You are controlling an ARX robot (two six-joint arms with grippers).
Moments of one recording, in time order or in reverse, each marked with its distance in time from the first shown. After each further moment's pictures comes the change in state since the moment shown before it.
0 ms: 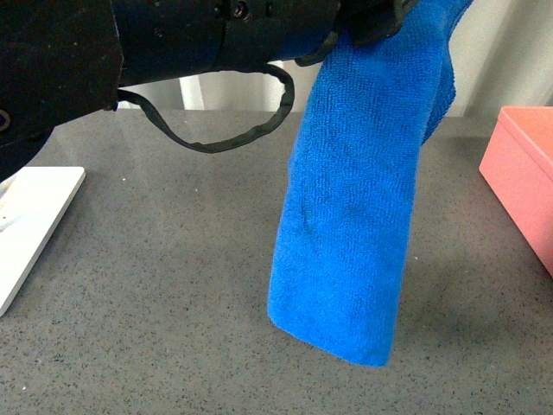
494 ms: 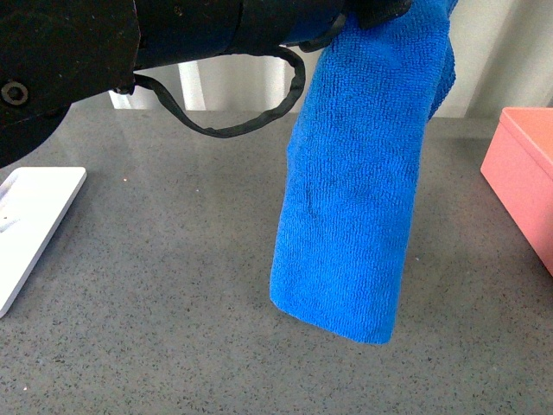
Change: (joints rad) left arm -0.014 0.002 0.030 -0.017 -0.073 -0.018; right arm -0.071 0.812 0.224 0.589 -0.359 -0.067
